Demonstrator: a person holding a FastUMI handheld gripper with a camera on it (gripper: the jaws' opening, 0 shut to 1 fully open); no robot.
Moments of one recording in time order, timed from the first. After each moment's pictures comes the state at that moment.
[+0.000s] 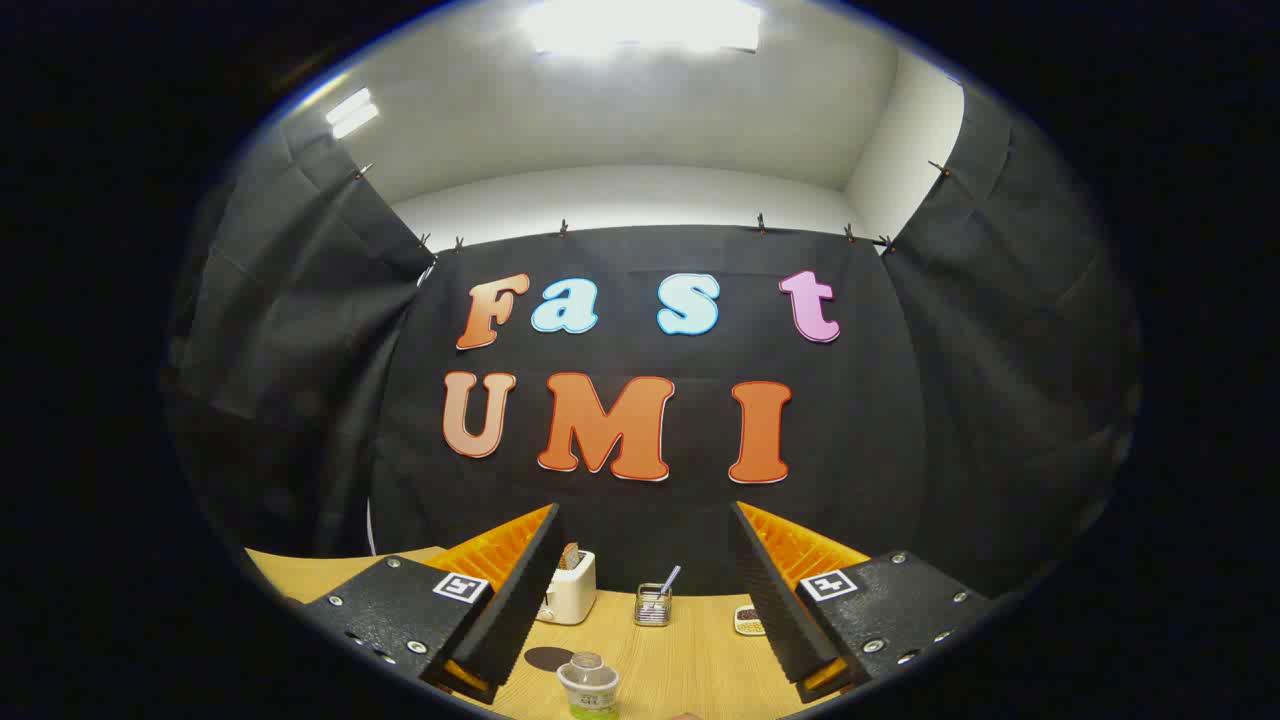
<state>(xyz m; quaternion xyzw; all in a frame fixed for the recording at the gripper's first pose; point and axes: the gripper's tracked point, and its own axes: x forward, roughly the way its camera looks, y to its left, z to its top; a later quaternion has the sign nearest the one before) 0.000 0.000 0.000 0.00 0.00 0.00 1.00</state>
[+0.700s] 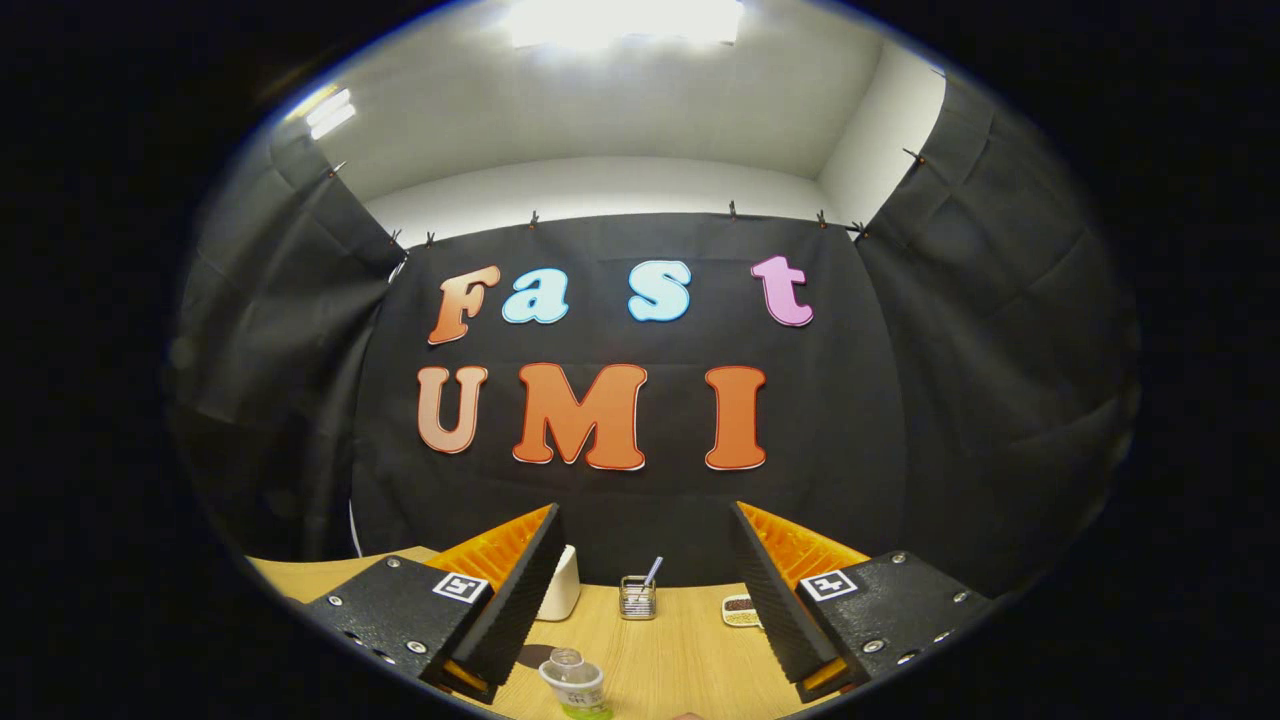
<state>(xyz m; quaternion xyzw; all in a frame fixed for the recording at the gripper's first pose) 0.007 -0.018 -0.017 0.03 0.02 -0.03 1.00</state>
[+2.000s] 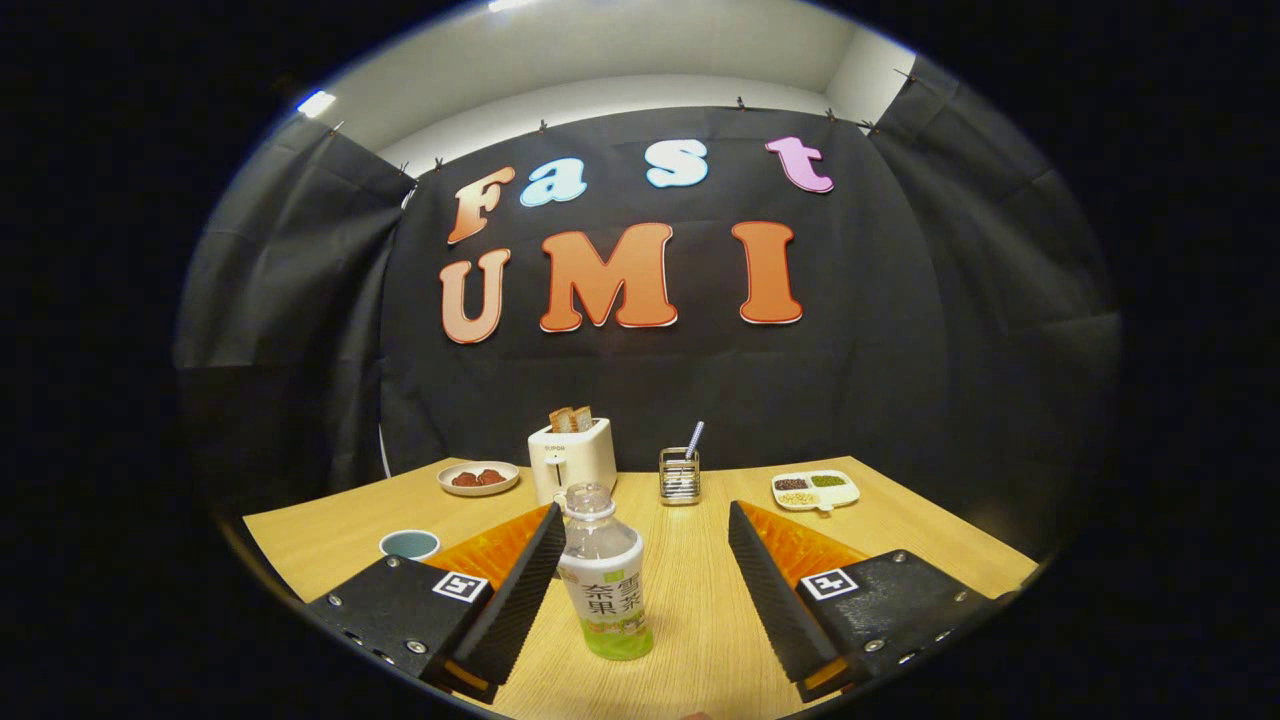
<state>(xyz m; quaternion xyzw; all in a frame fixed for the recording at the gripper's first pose) -0.026 0.028 -0.216 0.04 0.16 0.02 0.99</state>
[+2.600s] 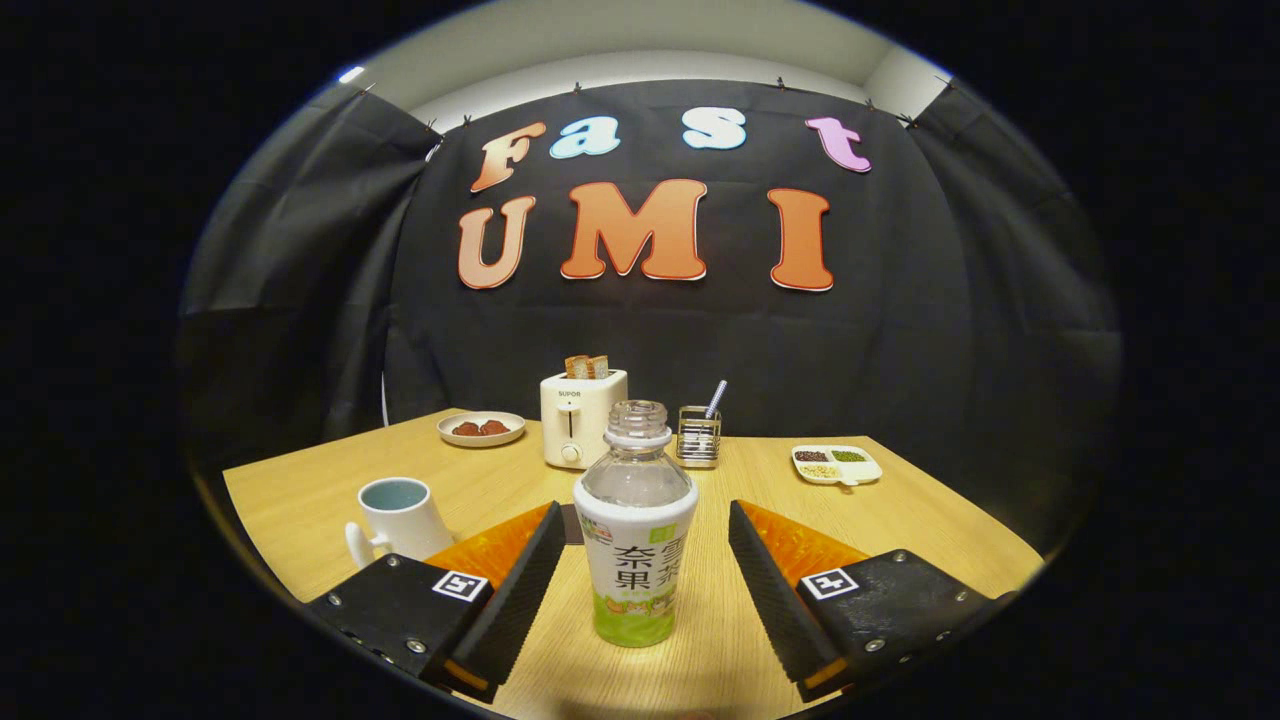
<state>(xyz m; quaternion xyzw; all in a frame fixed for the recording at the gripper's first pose) -0.021 0.054 -0.272 -0.01 0.21 0.03 0.98</state>
